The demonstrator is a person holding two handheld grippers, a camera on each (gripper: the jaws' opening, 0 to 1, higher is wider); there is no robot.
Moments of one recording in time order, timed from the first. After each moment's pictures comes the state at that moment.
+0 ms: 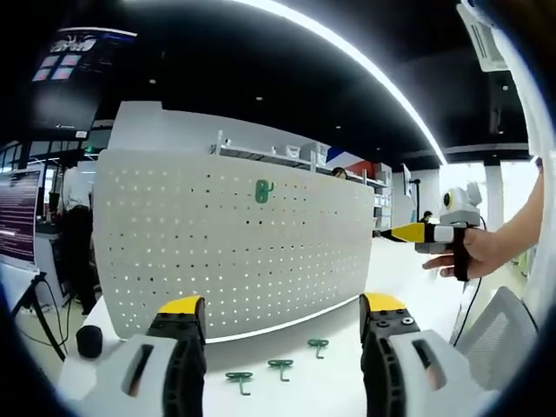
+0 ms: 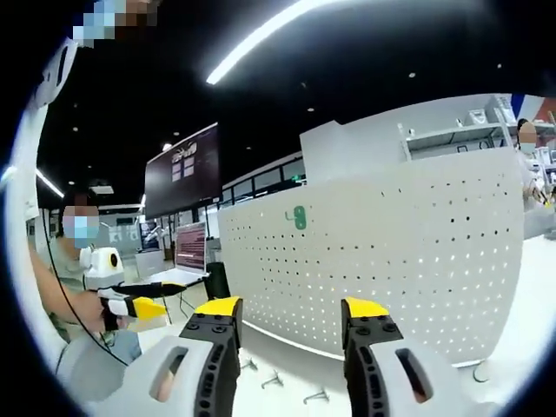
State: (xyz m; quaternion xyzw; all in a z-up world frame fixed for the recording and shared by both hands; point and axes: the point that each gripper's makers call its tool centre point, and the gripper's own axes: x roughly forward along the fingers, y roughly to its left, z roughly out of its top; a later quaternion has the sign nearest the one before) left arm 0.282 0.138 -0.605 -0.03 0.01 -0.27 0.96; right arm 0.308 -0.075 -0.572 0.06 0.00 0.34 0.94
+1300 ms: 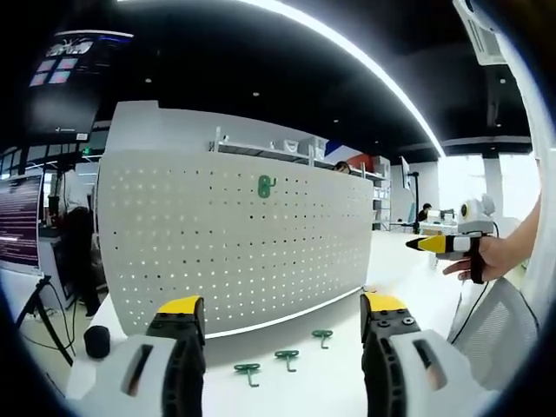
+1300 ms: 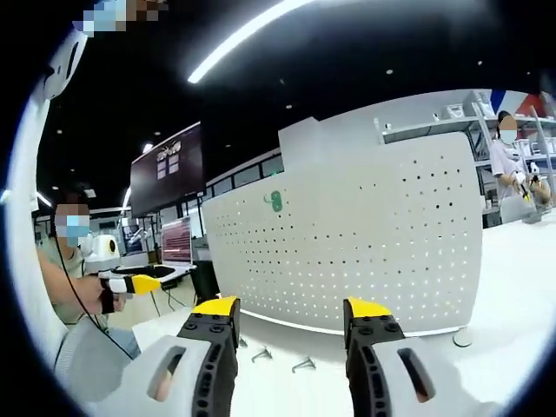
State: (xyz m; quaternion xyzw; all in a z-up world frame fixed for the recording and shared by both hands) left arm 0.277 0.149 -0.612 -0.02 0.02 -0.27 0.96; right arm 0.277 -0.113 -0.606 0.08 0.02 0.29 0.95
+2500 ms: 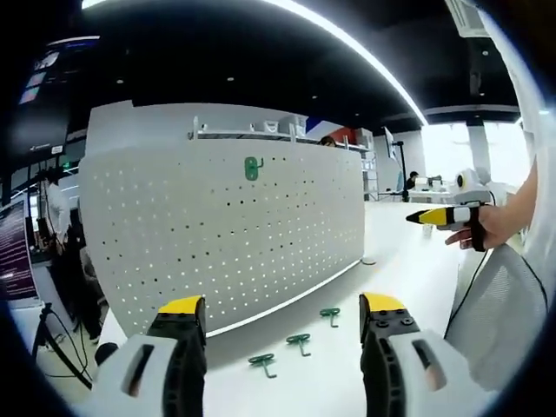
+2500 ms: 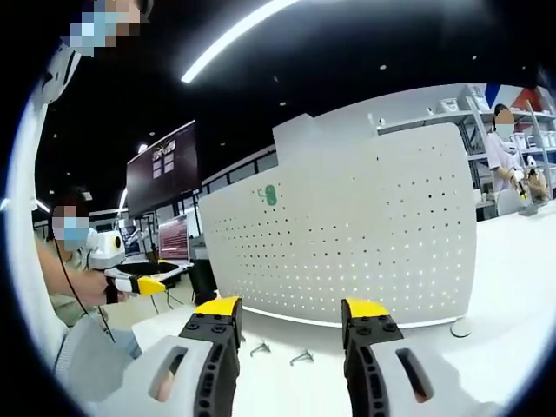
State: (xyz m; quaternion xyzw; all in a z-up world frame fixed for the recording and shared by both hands) left arm 0.289 0.149 -0.626 0.06 0.06 -0.30 0.95; right arm 0.274 -0.118 -0.614 0.08 0.03 0.28 0.96
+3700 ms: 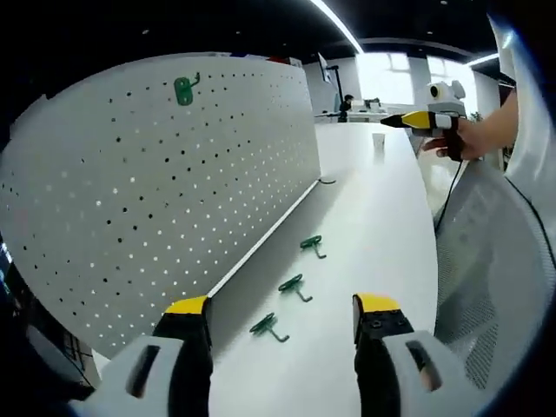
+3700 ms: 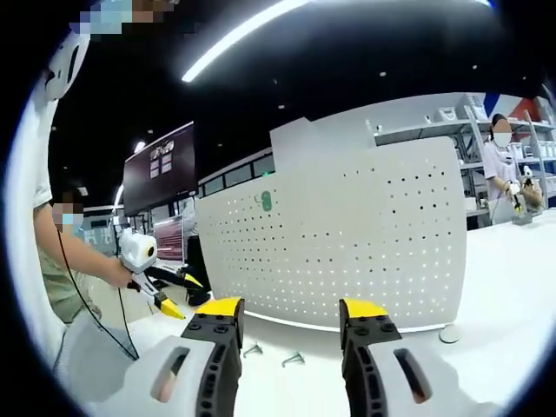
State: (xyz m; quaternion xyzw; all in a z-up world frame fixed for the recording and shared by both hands) left arm 0.326 0.139 -0.699 0.22 0.21 -0.45 0.84; right arm 0.270 -0.129 -0.607 0.07 0.02 0.27 0.96
